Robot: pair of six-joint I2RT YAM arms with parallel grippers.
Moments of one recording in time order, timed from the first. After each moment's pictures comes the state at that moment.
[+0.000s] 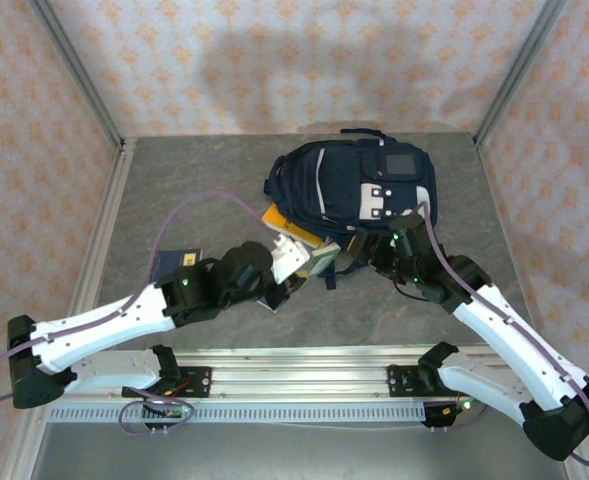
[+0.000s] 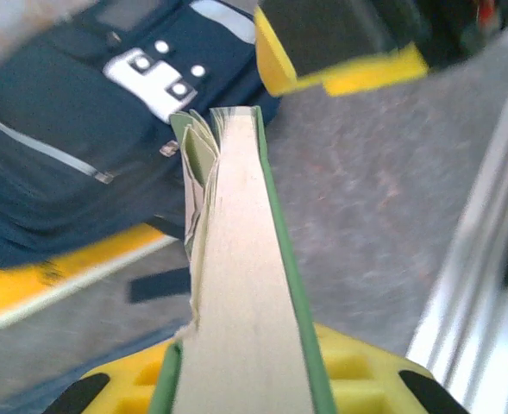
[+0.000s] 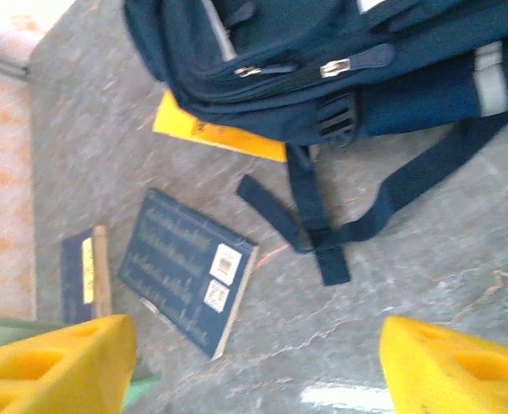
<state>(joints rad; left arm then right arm) -1.08 1.06 0.96 -0.48 -0.22 0.07 0.58 0.89 0.91 -0.76 -0.05 0.94</state>
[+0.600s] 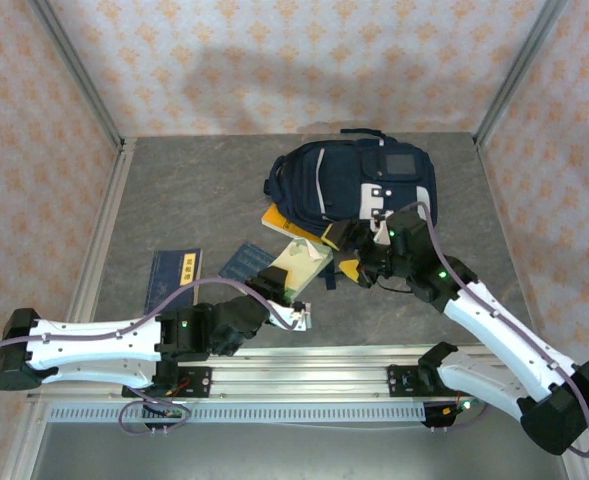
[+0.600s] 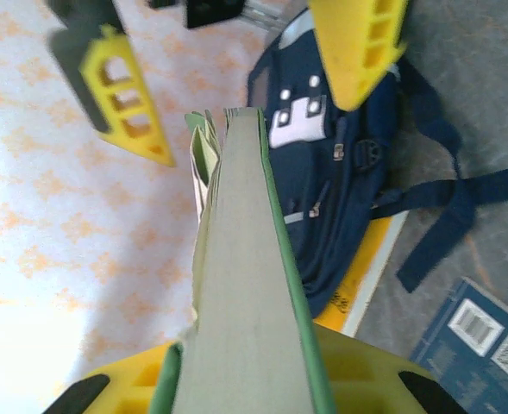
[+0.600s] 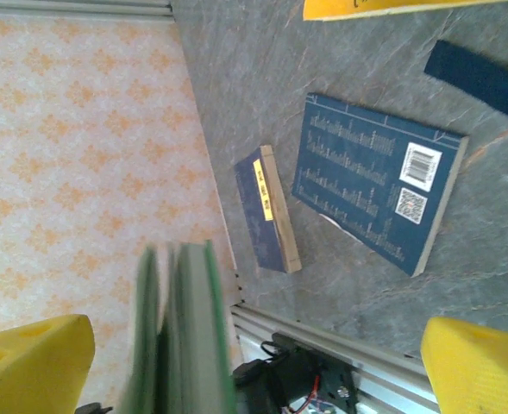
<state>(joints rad) -1.35 0.94 0.70 -0.10 -0.76 1.02 0.59 0.94 0.80 -0.40 -0.43 1.32</state>
